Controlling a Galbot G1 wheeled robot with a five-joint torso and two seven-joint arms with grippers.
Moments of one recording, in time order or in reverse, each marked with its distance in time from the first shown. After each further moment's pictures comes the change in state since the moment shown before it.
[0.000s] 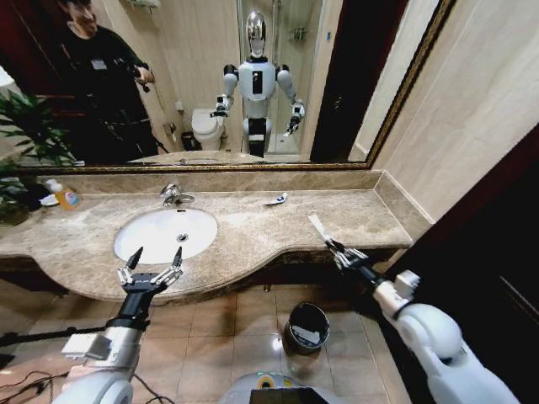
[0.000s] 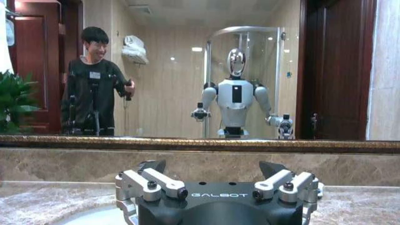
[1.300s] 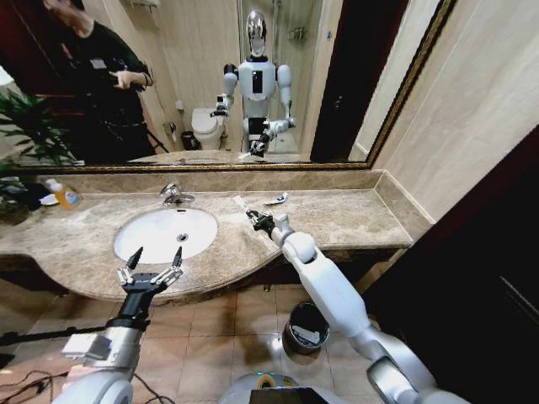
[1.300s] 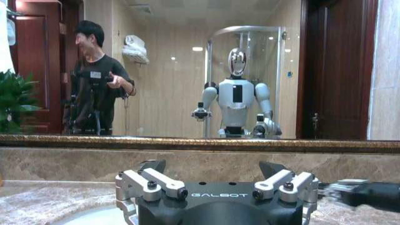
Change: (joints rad) left arm 0.000 0.000 0.000 0.000 0.000 0.000 0.000; right arm 0.904 0.238 -0.770 -0.453 -0.219 -0.260 0.244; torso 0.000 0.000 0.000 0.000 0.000
